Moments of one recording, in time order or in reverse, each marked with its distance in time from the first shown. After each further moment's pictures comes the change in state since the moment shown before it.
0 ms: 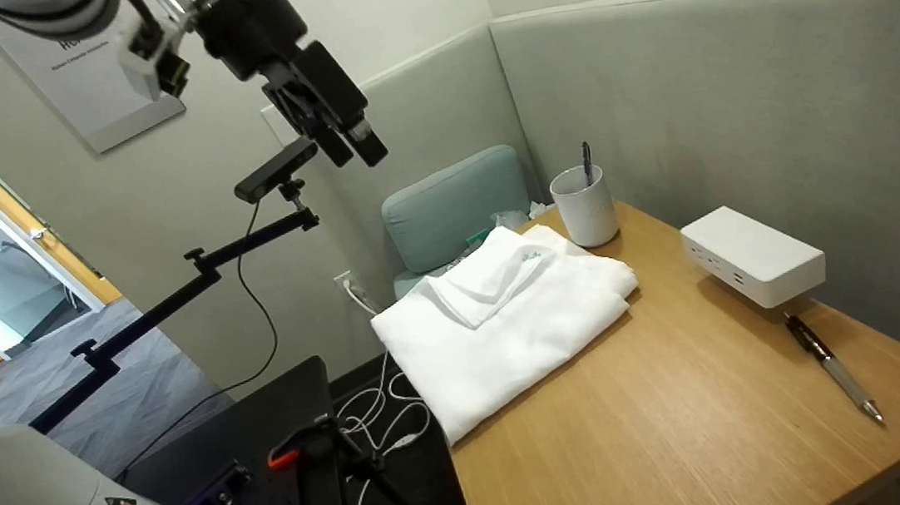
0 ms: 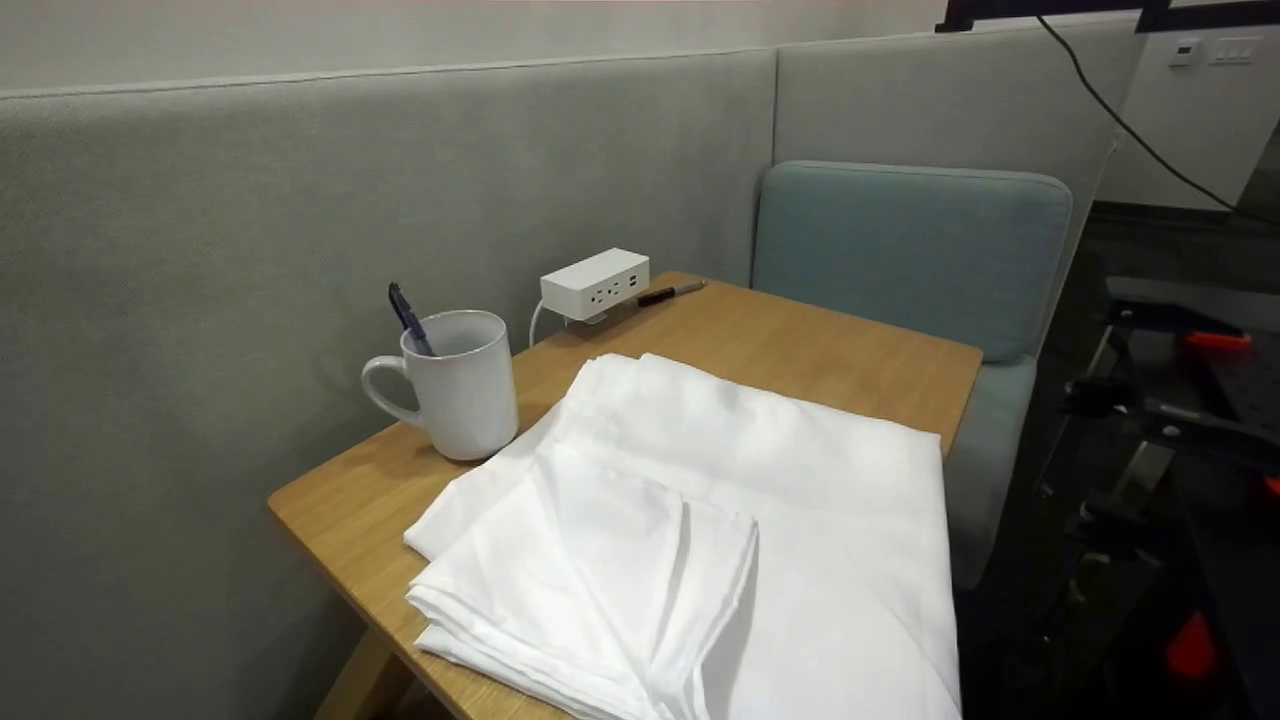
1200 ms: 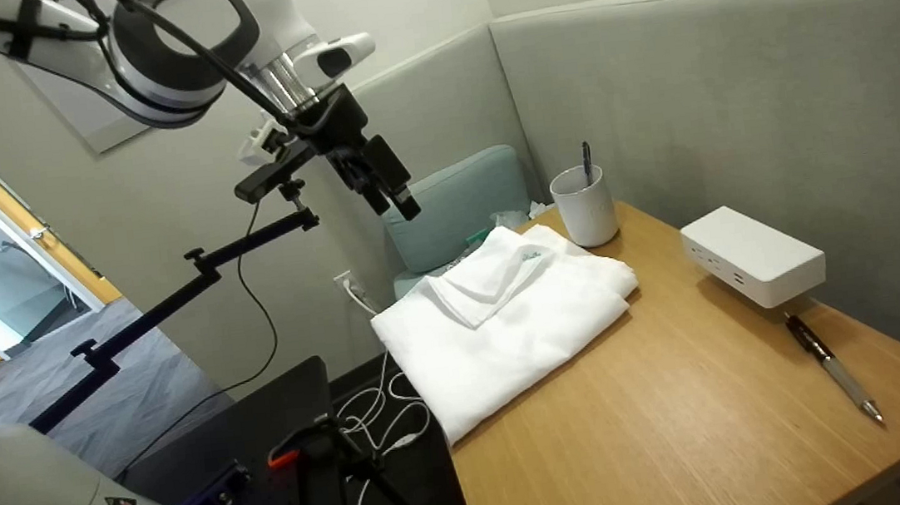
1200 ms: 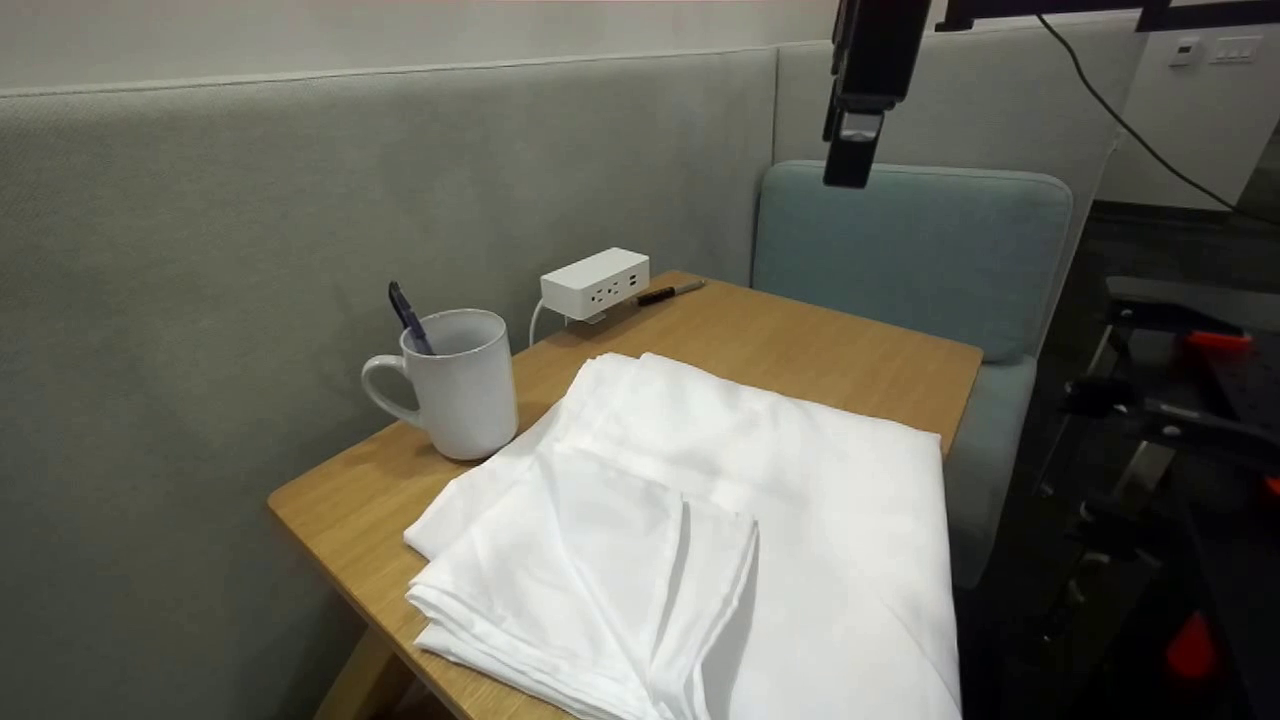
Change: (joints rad) arm 0.018 0.342 0.183 0.048 -0.064 0.218 0.264
